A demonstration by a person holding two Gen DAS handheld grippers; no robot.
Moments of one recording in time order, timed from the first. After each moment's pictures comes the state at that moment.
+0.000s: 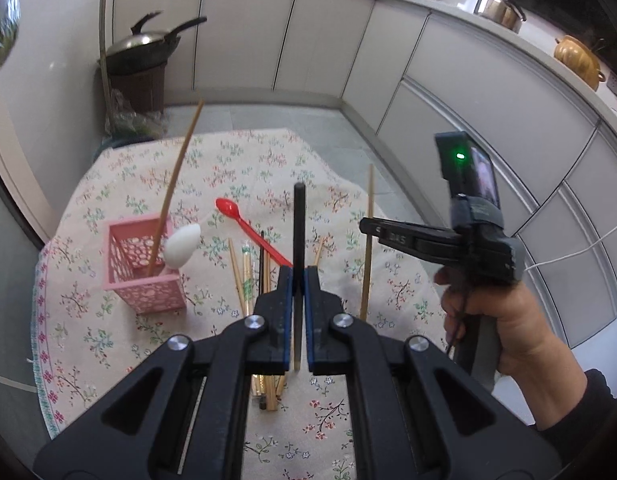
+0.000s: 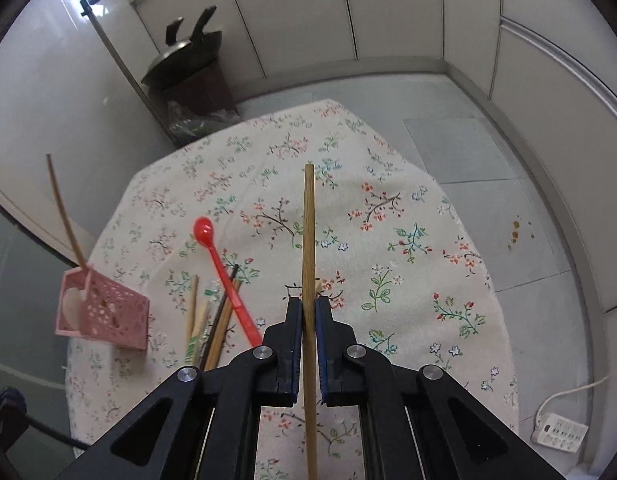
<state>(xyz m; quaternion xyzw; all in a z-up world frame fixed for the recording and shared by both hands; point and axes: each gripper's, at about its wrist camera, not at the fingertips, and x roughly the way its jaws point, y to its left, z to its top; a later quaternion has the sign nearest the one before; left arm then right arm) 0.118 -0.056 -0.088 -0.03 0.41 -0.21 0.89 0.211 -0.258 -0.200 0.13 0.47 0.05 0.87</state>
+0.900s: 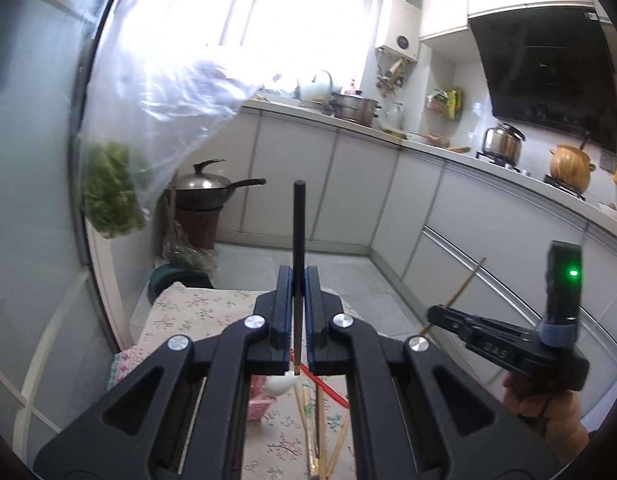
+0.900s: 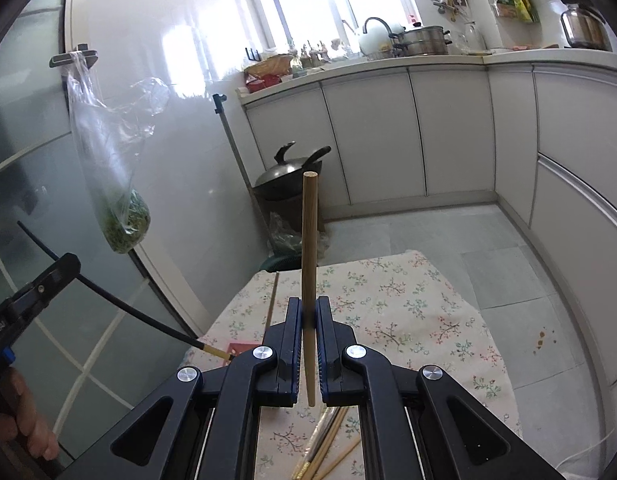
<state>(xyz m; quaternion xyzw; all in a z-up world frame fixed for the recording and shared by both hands) 0.094 0.049 0.006 -0.09 0.18 -0.13 0.97 0.124 -0.195 -0.042 0.12 0.27 0.14 0.95</state>
